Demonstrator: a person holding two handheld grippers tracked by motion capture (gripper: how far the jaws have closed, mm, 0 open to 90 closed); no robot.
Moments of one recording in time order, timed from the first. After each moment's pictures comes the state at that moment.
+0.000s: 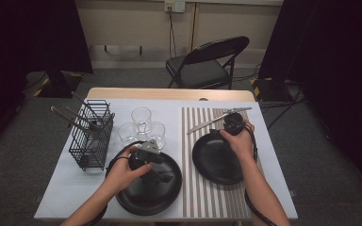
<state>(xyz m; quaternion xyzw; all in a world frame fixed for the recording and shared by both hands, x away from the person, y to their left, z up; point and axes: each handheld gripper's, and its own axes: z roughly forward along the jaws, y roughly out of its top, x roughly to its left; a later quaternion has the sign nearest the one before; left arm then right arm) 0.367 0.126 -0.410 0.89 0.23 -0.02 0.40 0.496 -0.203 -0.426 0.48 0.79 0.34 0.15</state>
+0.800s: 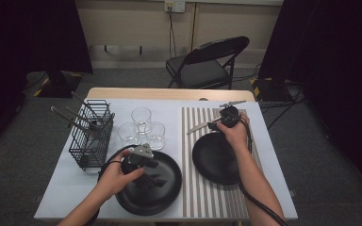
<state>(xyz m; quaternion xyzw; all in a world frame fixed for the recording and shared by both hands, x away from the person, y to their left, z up) 0.358 0.143 -0.413 0.89 0.23 -0.02 0.39 0.530 -0.197 -0.431 0.48 0.80 0.33 0.17</state>
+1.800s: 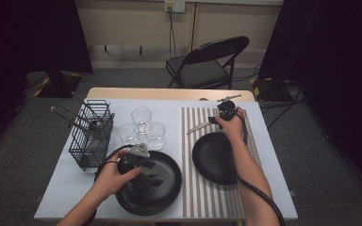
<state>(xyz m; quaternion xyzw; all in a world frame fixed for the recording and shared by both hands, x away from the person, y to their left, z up) 0.356 0.151 -0.412 0.89 0.24 -0.02 0.40 0.571 -0.197 -0.445 0.48 0.80 0.31 0.18</state>
